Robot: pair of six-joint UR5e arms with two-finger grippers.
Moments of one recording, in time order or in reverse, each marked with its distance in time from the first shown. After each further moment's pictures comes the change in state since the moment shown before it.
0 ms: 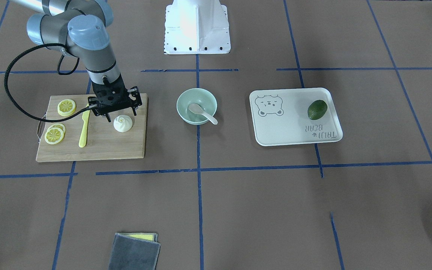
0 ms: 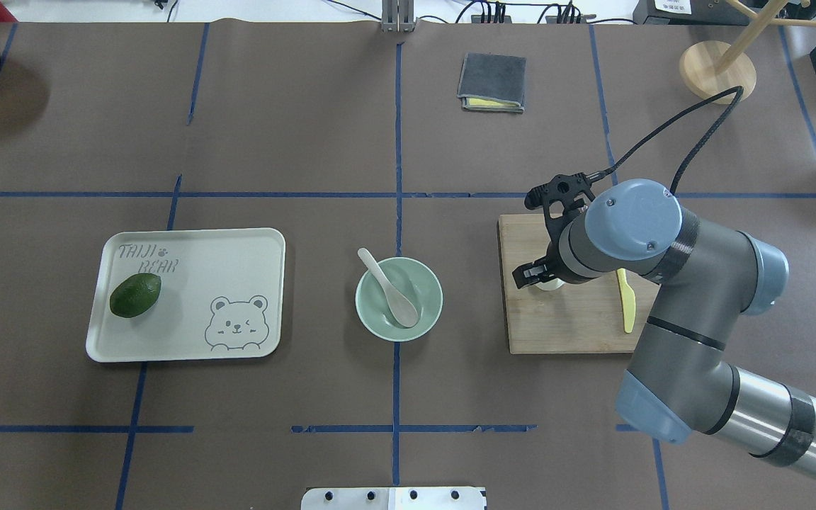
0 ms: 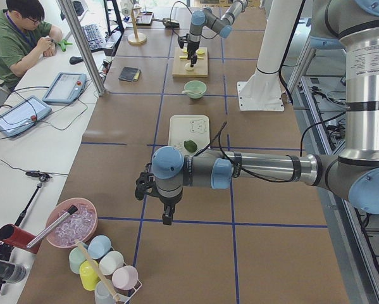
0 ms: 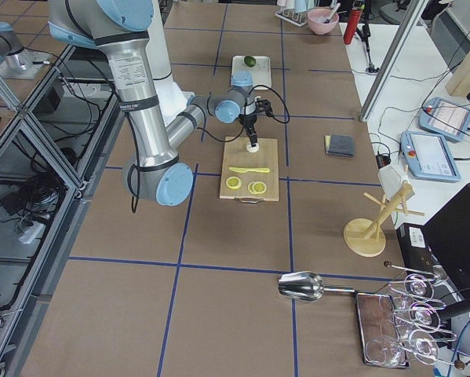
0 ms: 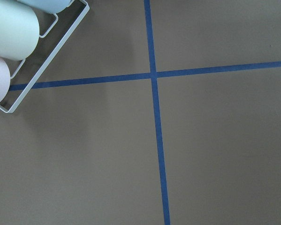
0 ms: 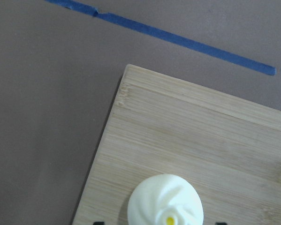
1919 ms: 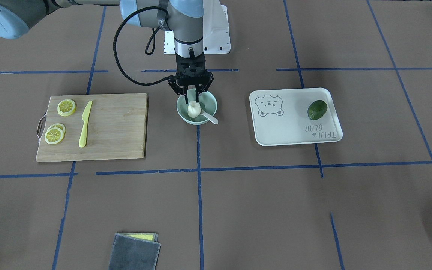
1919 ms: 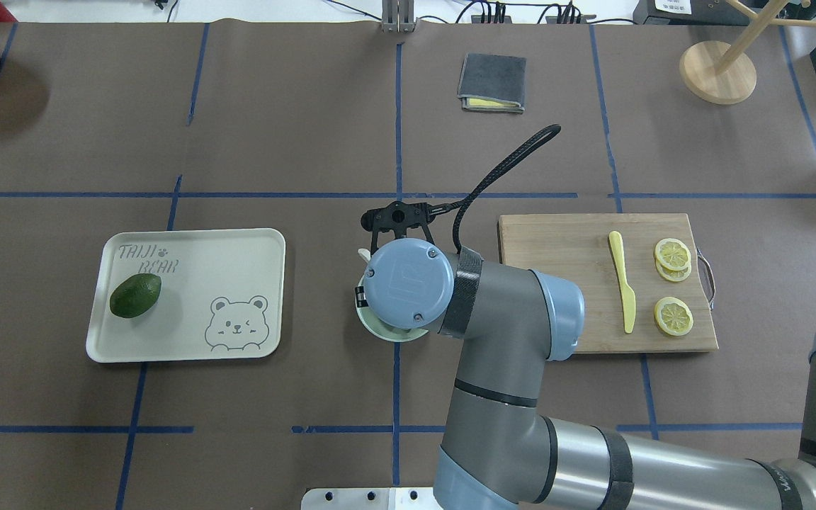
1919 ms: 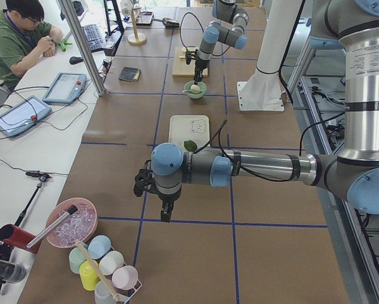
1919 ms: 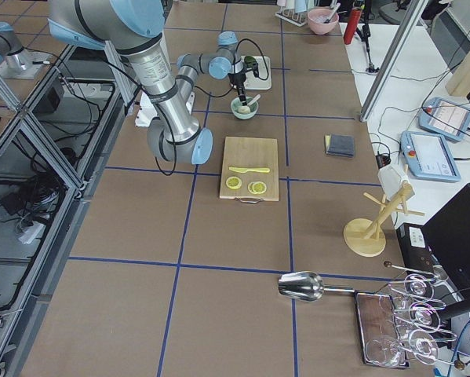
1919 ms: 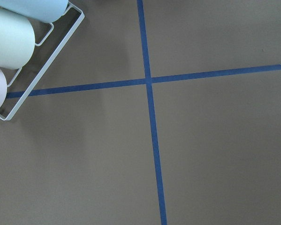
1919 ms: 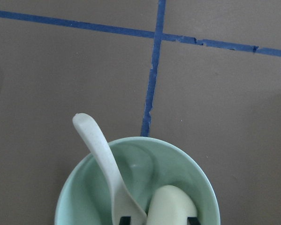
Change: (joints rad) left arm 0.000 -0.006 -0.011 -0.002 -0.003 -0.001; right arm -0.206 0.416 -0.125 -0.226 -0.233 0.332
